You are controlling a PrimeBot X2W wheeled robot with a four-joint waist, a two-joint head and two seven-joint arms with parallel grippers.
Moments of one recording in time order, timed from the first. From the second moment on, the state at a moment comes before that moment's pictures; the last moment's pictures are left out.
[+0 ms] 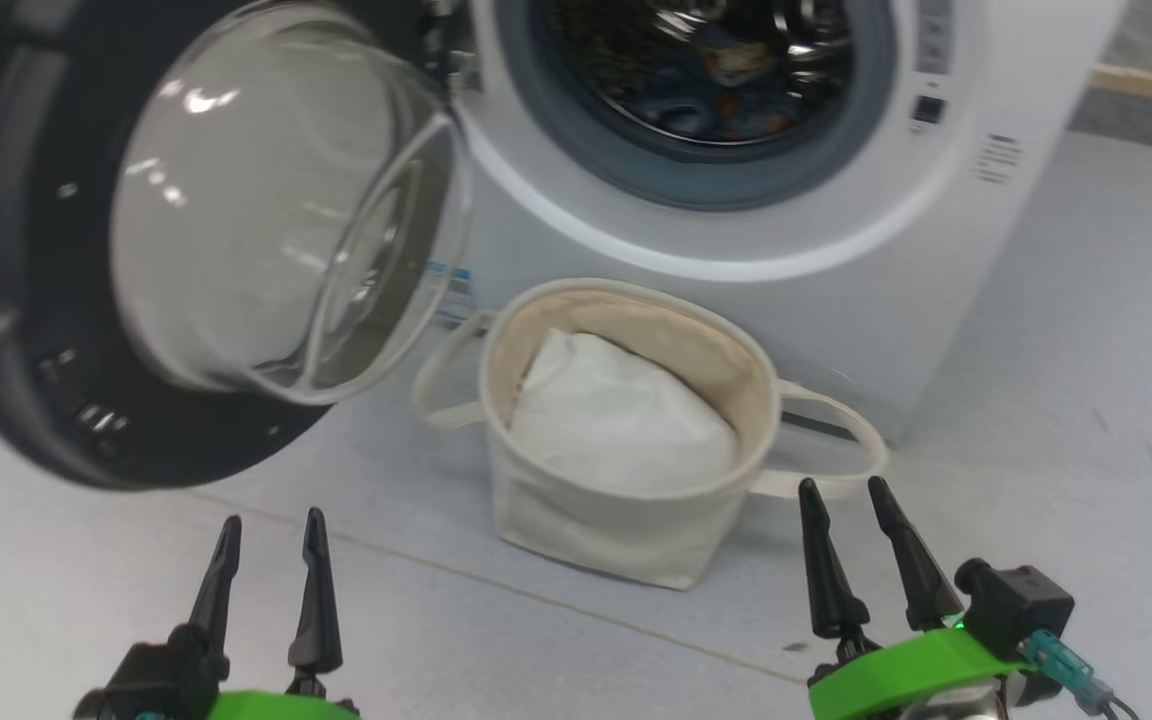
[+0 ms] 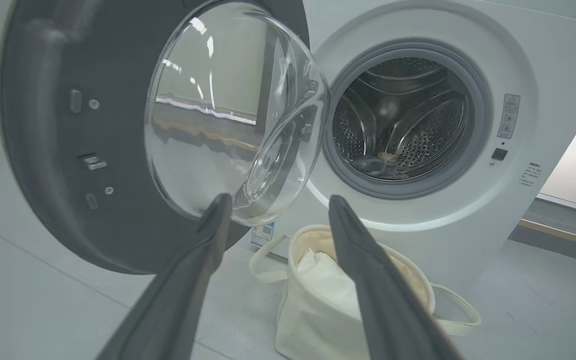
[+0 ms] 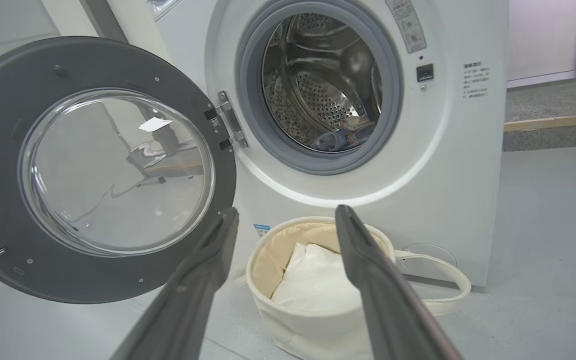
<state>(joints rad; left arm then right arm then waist) 0.01 0.04 -0.03 0.14 -0.19 0.12 -0.26 -0.01 -0.05 0.25 0.13 0.37 0.13 -0.25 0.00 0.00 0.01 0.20</state>
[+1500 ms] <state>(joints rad) 0.04 0.04 -0.02 0.10 -0.20 0.09 -0.26 0.01 -0.05 0.29 0.11 0.34 0.13 -0.25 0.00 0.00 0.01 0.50</state>
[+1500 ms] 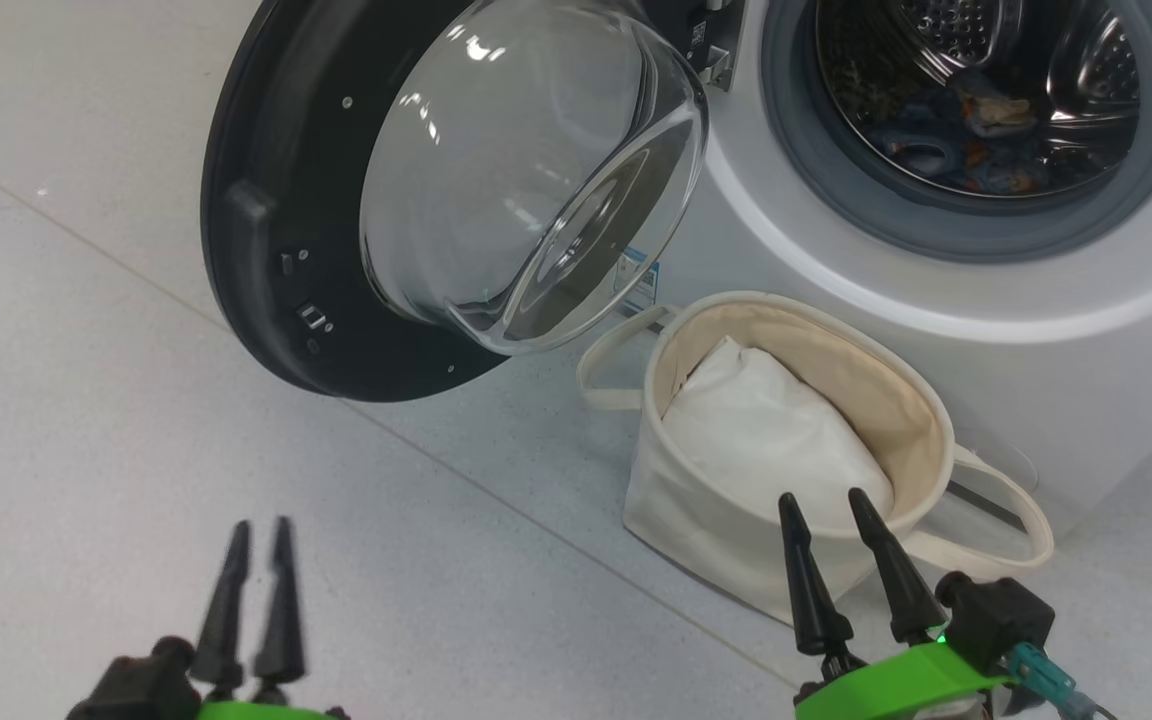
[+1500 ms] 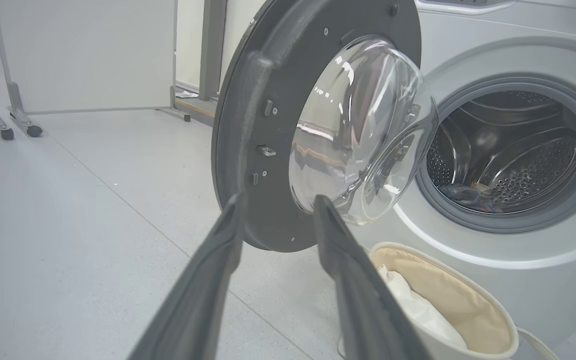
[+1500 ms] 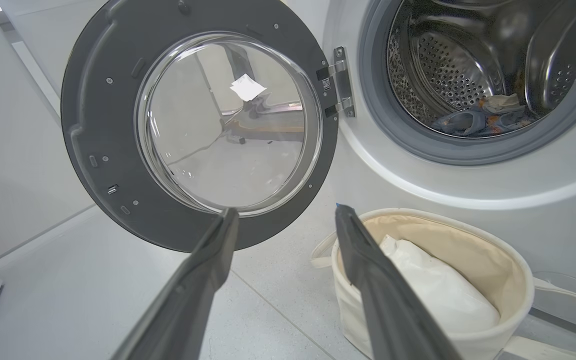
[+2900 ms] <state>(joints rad) -0.72 0.48 0.53 0.74 -1.48 -0.10 0.17 -0.12 -0.12 0.34 0.11 0.25 0.13 -0.25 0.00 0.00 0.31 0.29</state>
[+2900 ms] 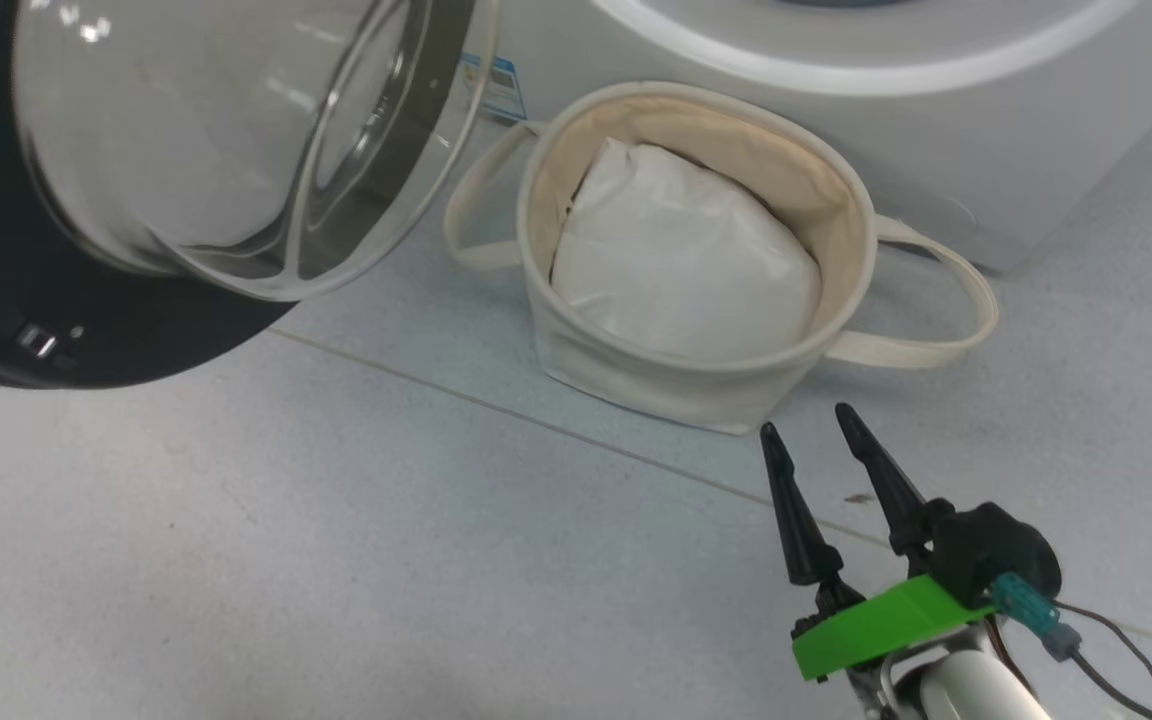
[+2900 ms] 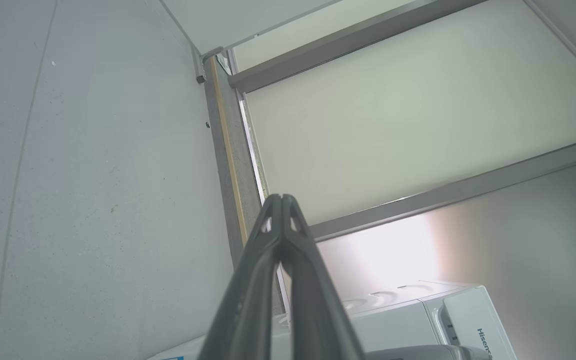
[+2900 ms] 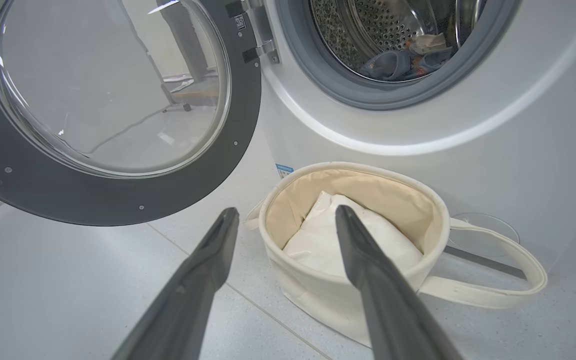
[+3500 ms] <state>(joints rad) -0.80 0.47 0.47 0.88 -1.52 -0.12 0.35 -0.16 -0.13 0.34 0.11 0.26 0.13 -0.25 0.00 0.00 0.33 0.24</state>
